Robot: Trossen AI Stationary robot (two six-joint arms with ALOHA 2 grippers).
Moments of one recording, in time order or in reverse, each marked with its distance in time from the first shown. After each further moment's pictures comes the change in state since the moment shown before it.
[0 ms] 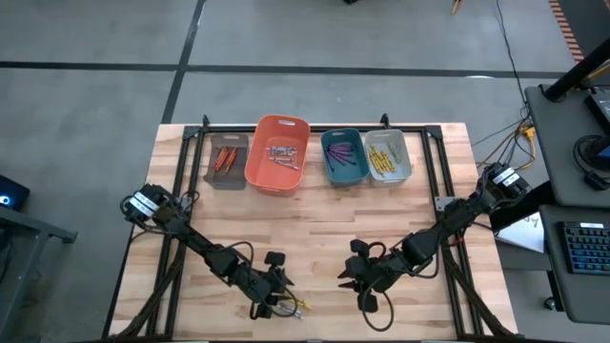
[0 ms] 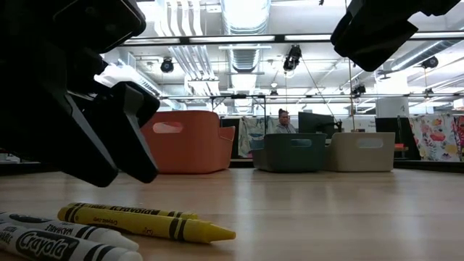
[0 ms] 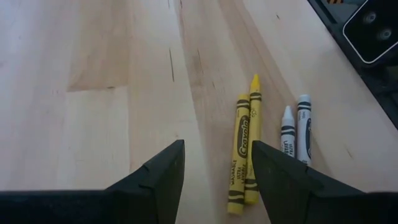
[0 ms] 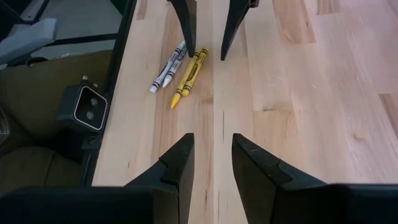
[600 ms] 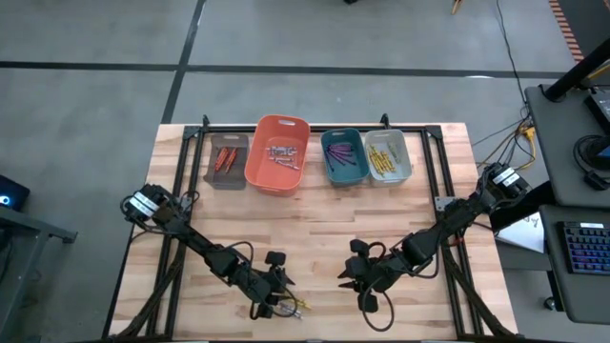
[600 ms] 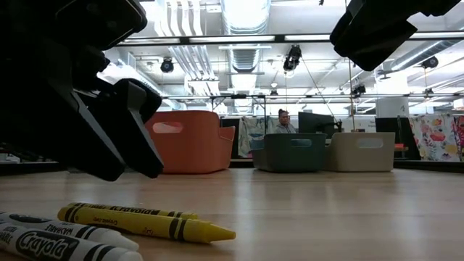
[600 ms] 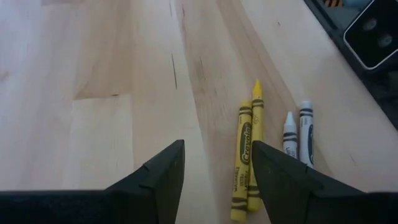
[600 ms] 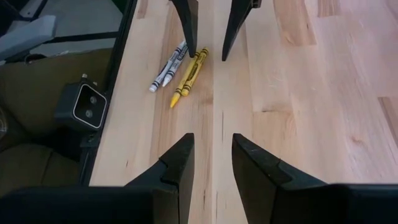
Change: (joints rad) left arm 0.000 0.000 0.000 0.020 -0.016 0.013; right arm 0.000 0.000 0.000 0.000 0.000 -0.016
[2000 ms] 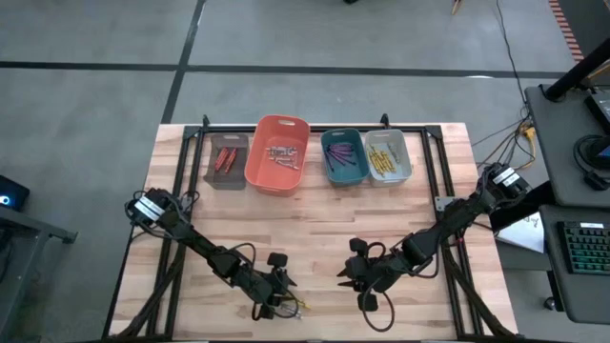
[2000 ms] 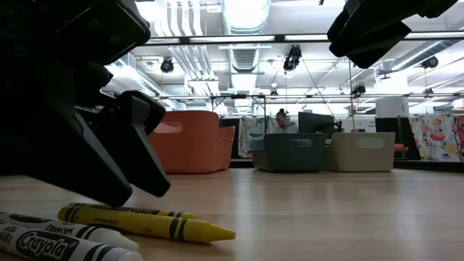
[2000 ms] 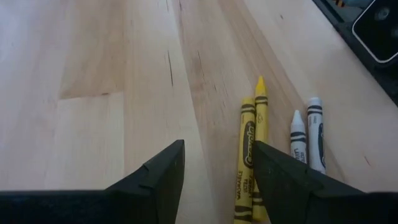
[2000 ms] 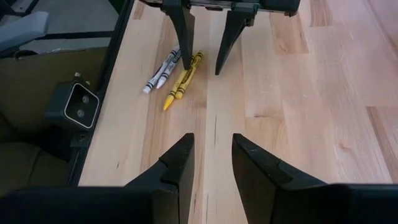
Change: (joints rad) left arm 0.002 0.056 0.000 0.066 0.000 0.015; right arm 0.000 0.000 0.000 0.002 0.025 -0.043
